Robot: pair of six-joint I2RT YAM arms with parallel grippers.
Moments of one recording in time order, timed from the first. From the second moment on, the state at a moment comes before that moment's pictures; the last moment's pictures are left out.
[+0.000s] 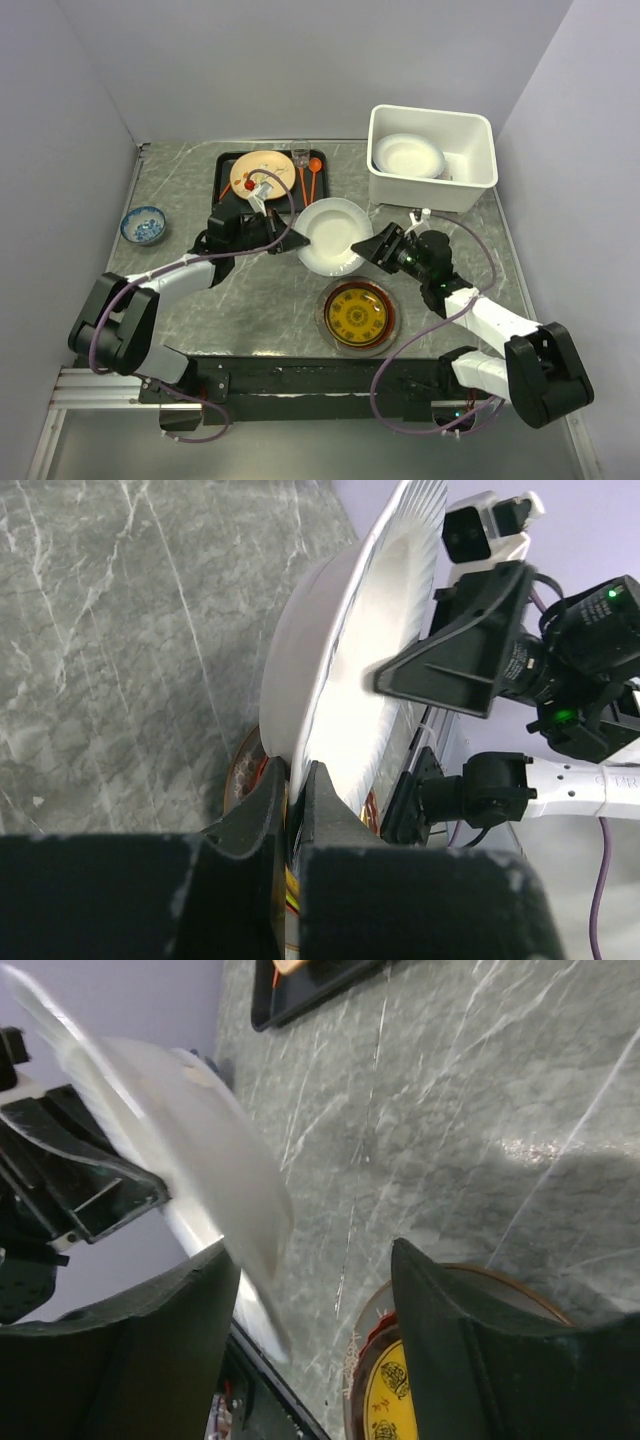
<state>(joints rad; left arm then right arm) -0.42 1.45 0.69 0.53 0.70 -0.74 0.34 1.13 0.41 0.41 -0.37 0.94</state>
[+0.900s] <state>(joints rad) -0.43 1.44 0.68 0.48 0.56 -0.68 0.40 0.92 0.36 0.26 -0.25 0.92</state>
